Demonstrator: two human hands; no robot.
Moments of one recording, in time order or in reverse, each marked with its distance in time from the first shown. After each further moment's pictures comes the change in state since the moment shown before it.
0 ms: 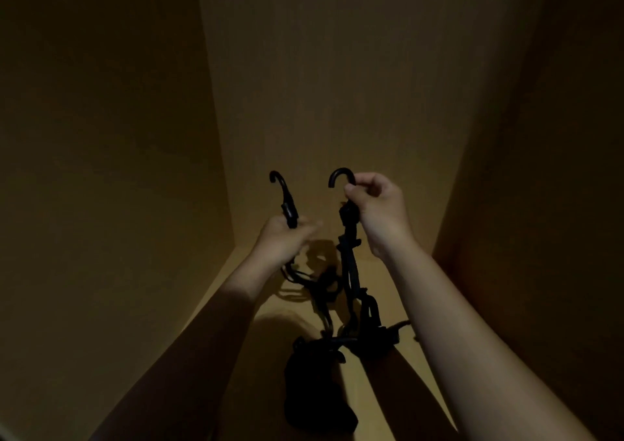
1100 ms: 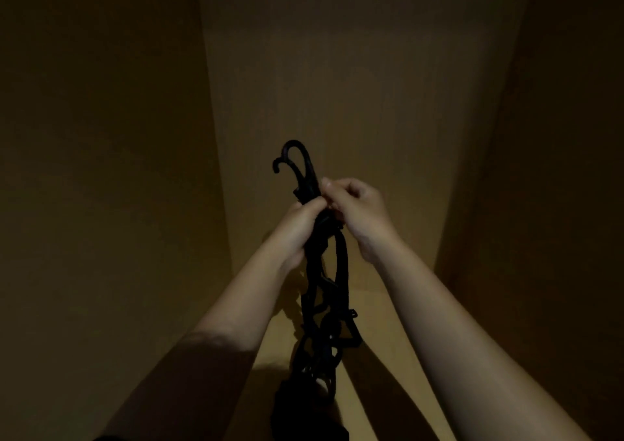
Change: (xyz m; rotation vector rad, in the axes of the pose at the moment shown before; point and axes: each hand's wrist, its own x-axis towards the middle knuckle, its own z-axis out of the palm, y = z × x) left_hand 0.020 0.053 0.005 -0.470 -0.186 0.078; right_hand 0.000 -0.043 0.013 -0.026 -0.177 -0.034
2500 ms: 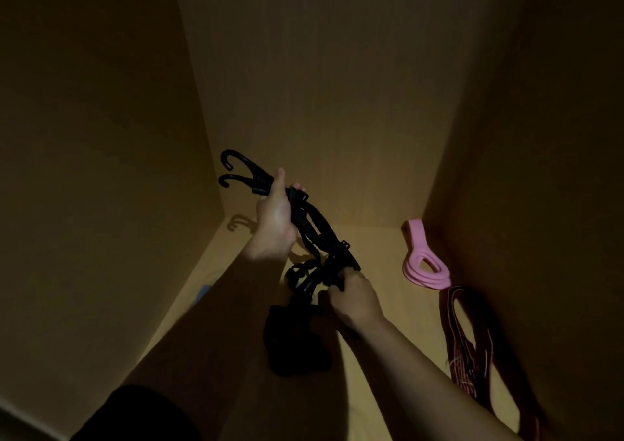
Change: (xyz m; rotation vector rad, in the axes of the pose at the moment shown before) left_hand -0.005 -0.076 -0.010 -0.612 0.437 -0.169; right_hand -0.093 0.190 -0.008 -0.779 -0.053 0.341
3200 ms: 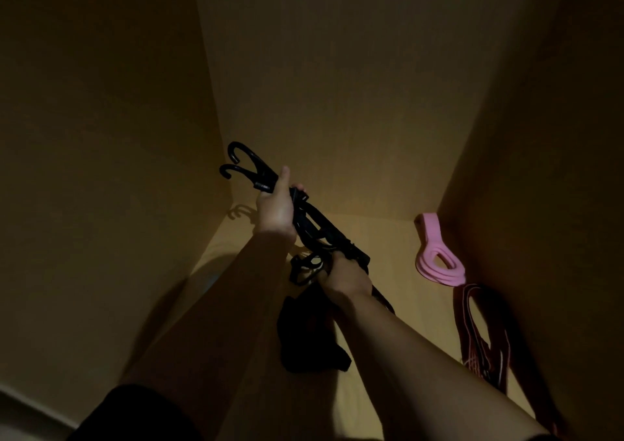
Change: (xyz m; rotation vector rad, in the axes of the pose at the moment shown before) left_hand 0.005 -0.005 -0.023 0.124 0.077 0.017; right_hand 0.026 -0.014 0.022 -0.276 -0.103 0.075
